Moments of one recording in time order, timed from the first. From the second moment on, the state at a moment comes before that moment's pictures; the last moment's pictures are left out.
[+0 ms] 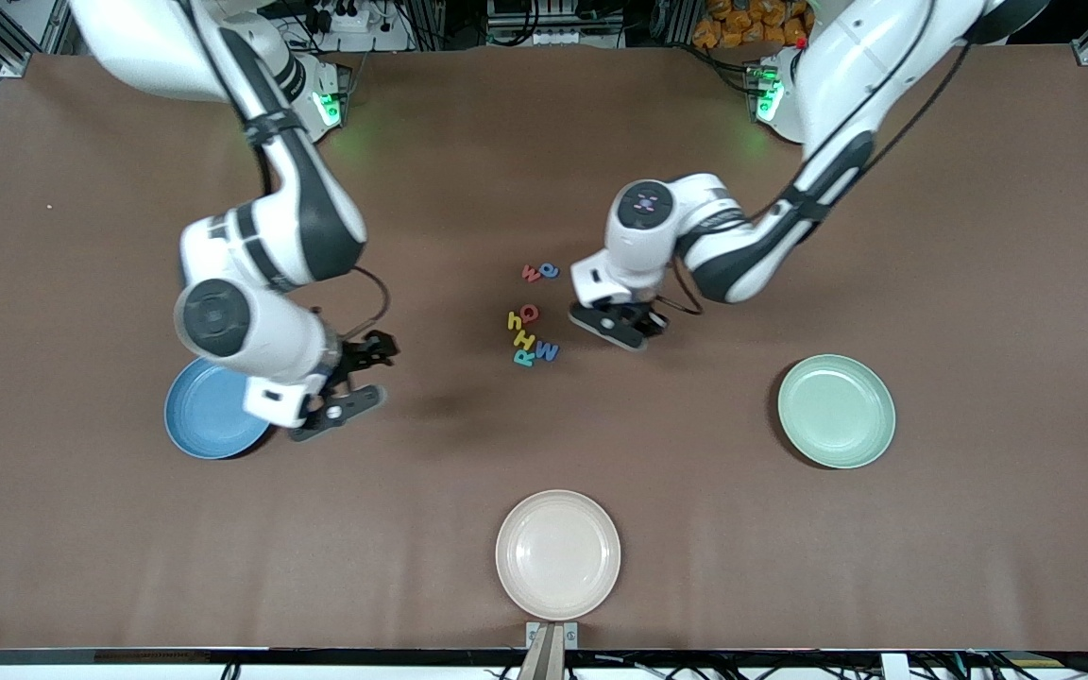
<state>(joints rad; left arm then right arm) -0.02 0.60 -0.68 -1.94 0.69 2.40 -0.59 0.43 0.51 -0.03 -1.53 0.12 1.97 -0.10</state>
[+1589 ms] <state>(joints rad) 0.28 0.53 -0.46 -1.85 0.42 2.24 -0.08 0.80 0.88 -0.03 -1.34 0.04 2.24 -0.31</state>
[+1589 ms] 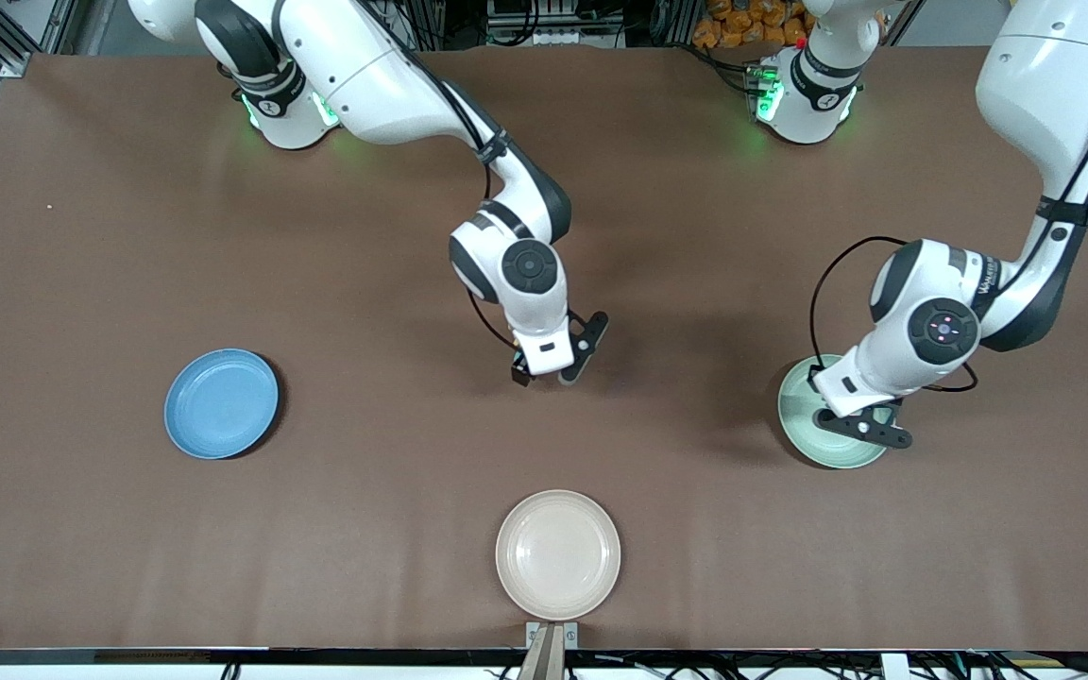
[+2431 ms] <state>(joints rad) 0.27 0.51 -0.47 -1.74 0.38 2.13 -0.08 0.81 0.92 -0.04 -1.34 0.04 2.29 -0.31</state>
